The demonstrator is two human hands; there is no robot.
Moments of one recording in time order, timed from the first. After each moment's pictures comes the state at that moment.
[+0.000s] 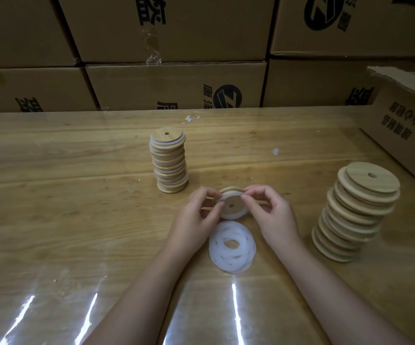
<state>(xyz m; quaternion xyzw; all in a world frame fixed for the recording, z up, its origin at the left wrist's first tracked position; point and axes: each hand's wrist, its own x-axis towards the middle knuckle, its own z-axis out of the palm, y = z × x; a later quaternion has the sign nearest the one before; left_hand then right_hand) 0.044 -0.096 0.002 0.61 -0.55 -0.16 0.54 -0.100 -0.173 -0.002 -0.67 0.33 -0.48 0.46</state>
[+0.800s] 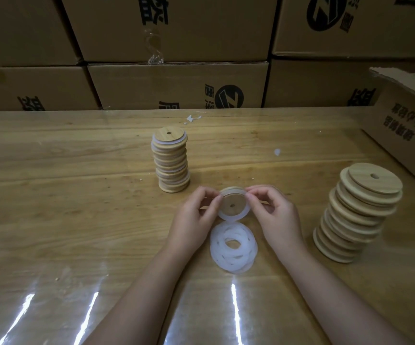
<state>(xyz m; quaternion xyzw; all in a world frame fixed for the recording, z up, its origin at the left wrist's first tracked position) 0.044 -0.095 0.004 0.62 -0.54 -0.13 0.55 -0.101 -0.170 0.001 -0.68 0.35 -0.49 0.42</state>
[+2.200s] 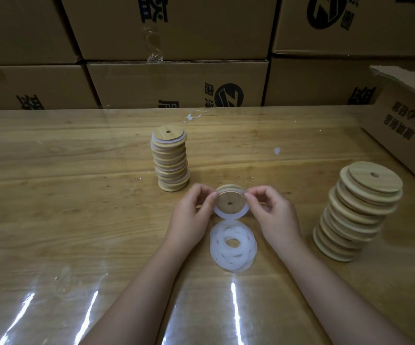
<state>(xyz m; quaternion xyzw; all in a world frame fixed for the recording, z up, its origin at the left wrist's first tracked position) 0.050 -0.098 0.001 0.65 -0.50 -0.16 0.55 -0.101 -0.169 0.004 -0.67 0.38 -0.45 0.45</state>
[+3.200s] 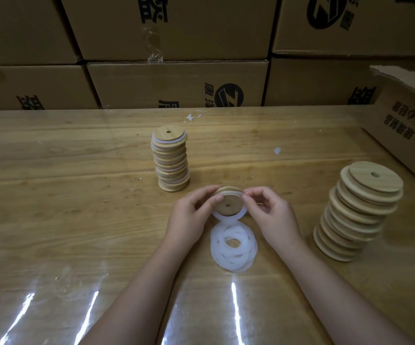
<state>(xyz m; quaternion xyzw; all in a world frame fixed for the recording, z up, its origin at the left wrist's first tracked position) 0.053 -0.098 0.002 0.62 -0.50 -0.22 0.56 -0.101 -0.170 0.000 -0.67 0.35 -0.44 0.48</state>
